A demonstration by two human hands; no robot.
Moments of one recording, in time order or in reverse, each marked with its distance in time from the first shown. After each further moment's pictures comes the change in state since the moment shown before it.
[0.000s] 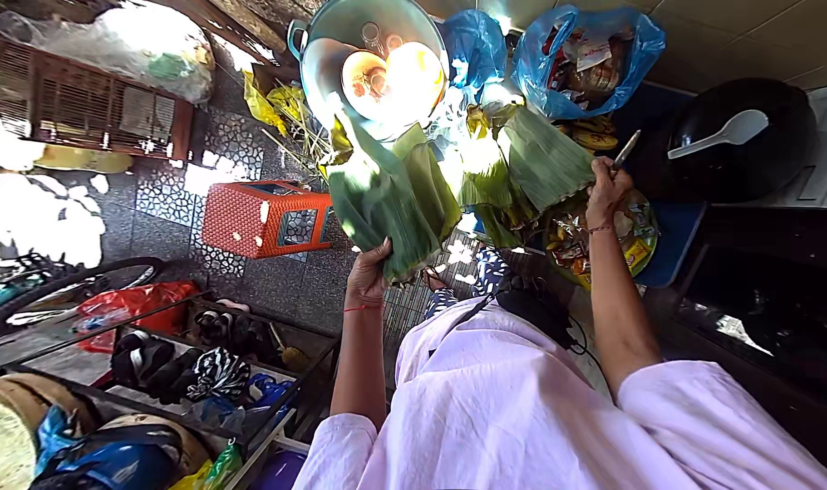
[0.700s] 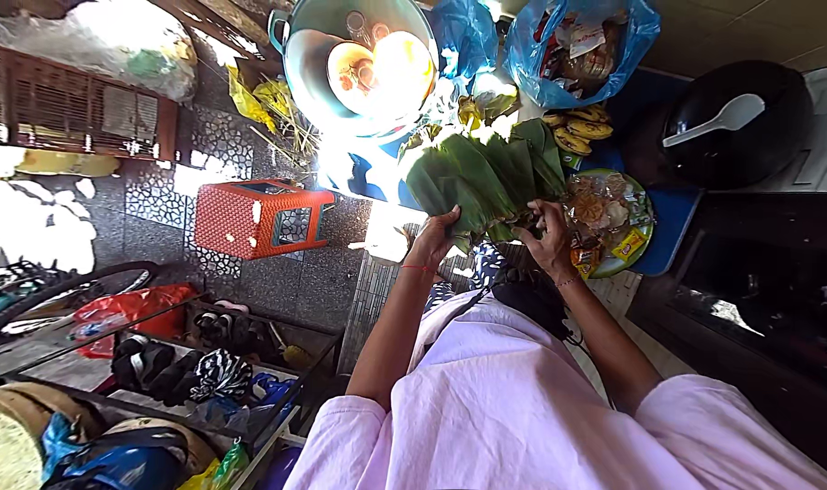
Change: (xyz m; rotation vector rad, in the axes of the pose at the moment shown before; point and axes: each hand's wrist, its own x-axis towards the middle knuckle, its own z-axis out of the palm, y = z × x) left_hand 0.068 -0.074 0.085 0.211 0.139 -0.329; right_hand -0.134 -0.017 -0.012 -0.357 -0.486 -0.377
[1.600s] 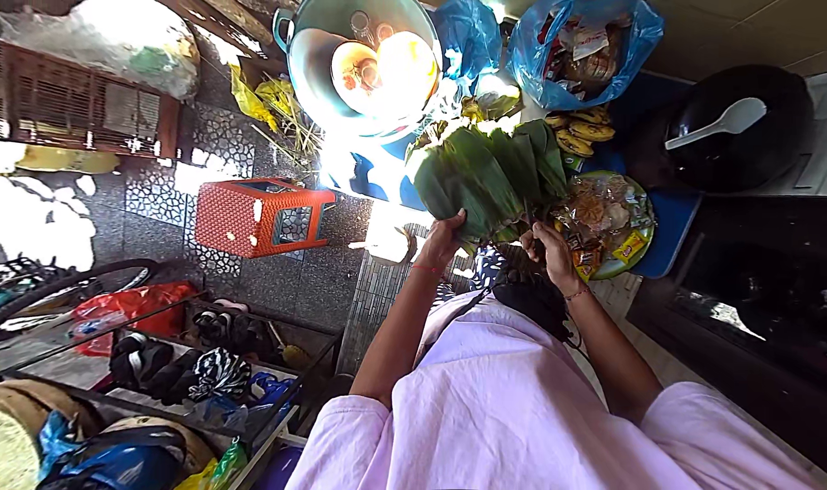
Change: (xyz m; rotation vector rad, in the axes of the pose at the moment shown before) left_hand 0.009 -0.019 -0.004 0.023 -0.008 0.045; right_hand -0.011 -0.017 -0.008 0.714 -0.215 0.563
